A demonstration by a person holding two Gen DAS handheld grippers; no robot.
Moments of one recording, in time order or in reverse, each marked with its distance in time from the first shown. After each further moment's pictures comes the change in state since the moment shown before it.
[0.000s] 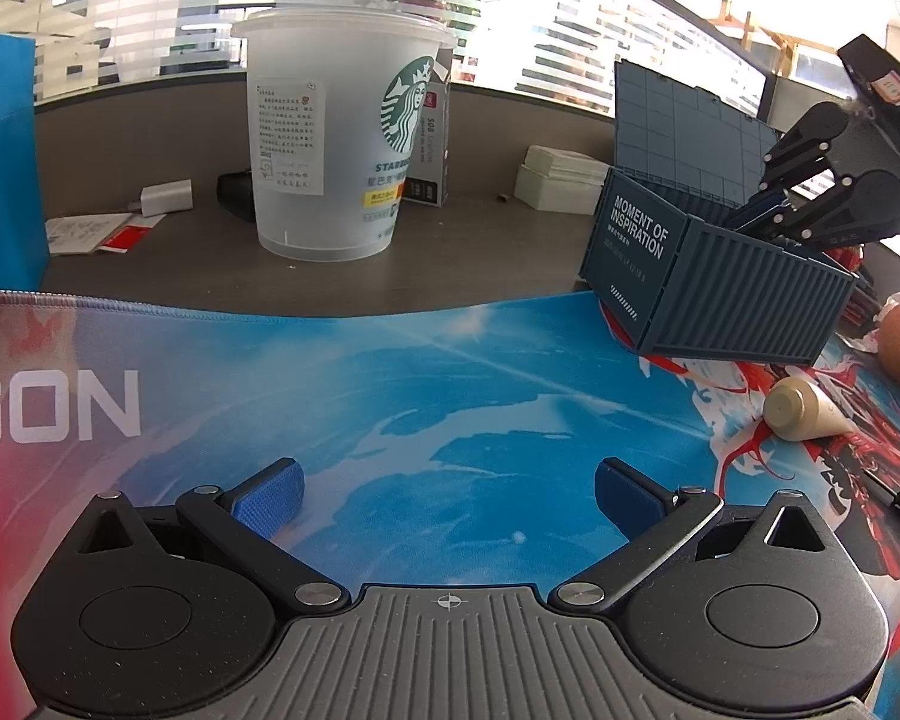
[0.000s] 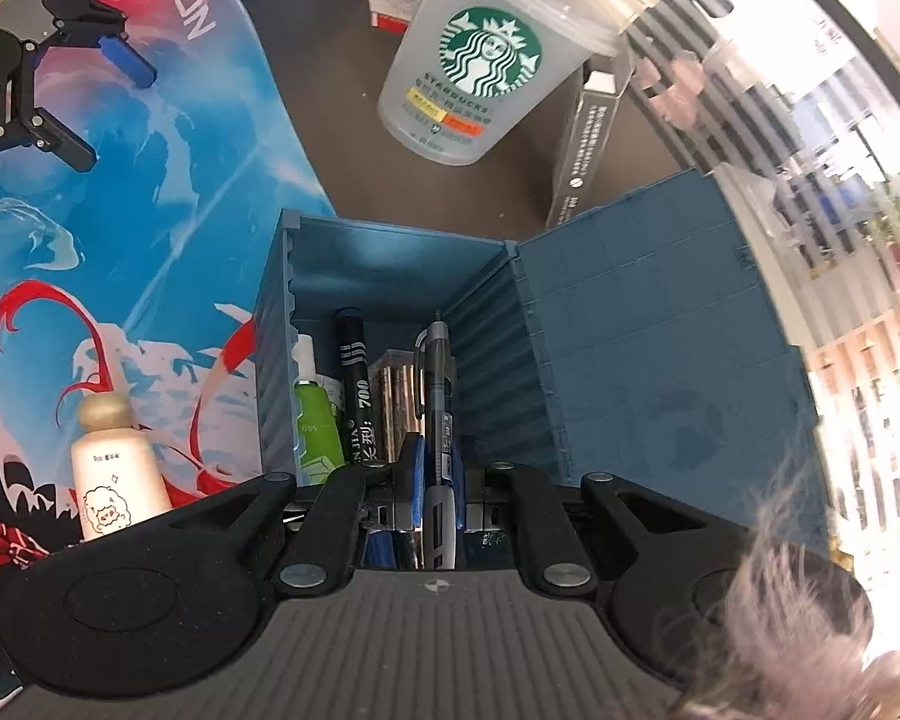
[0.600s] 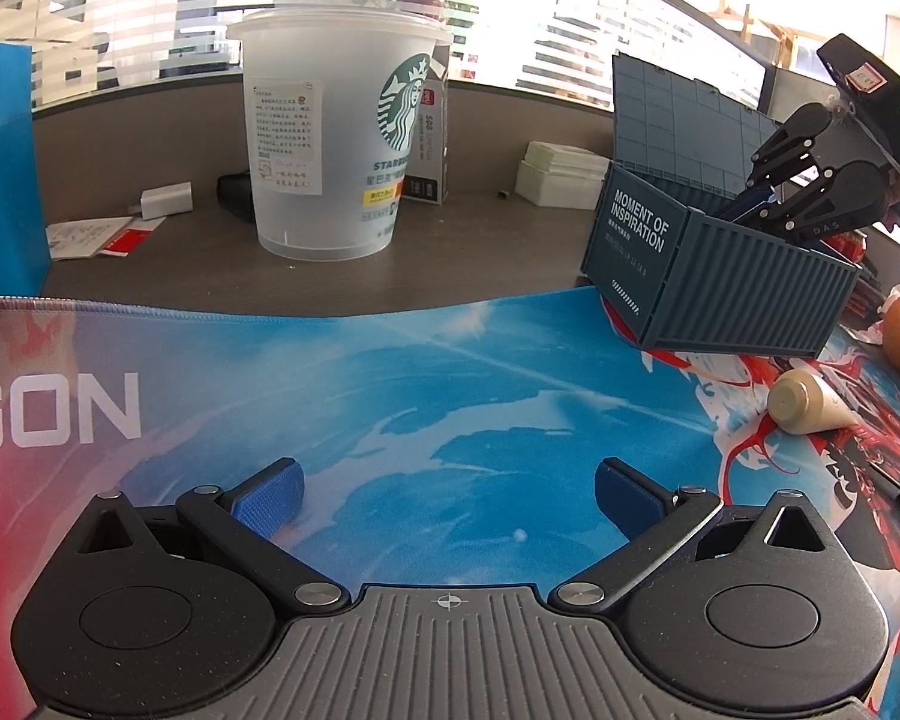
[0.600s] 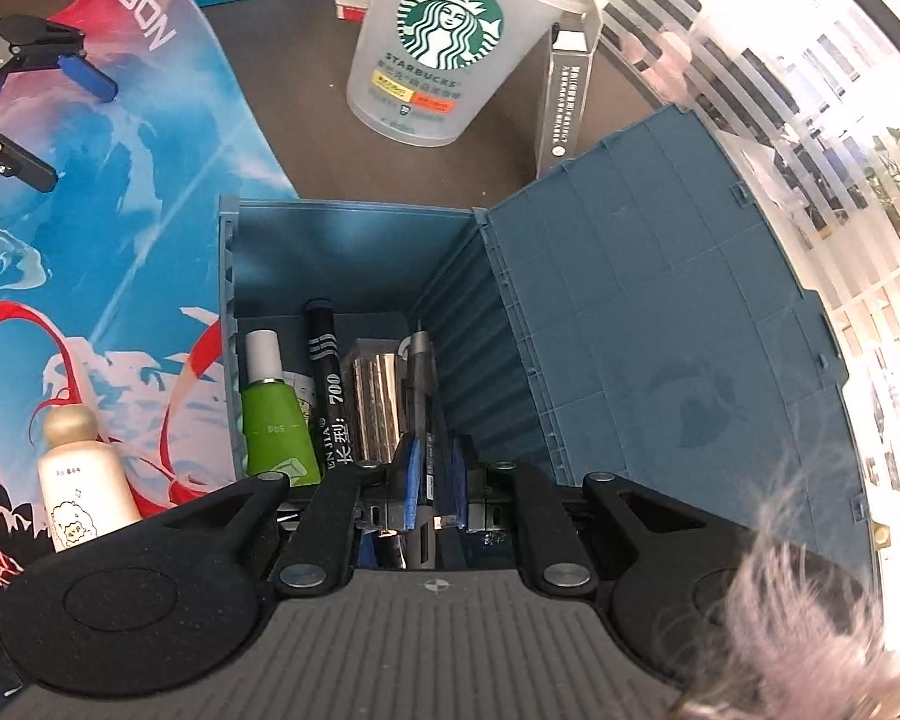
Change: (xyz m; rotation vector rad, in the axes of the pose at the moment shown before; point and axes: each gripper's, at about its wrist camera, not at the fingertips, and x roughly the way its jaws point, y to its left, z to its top) left arm 0.001 -0.002 -0.001 0.017 0.006 0.013; right arm 0.017 -0.017 -0.012 0.087 -0.002 0.017
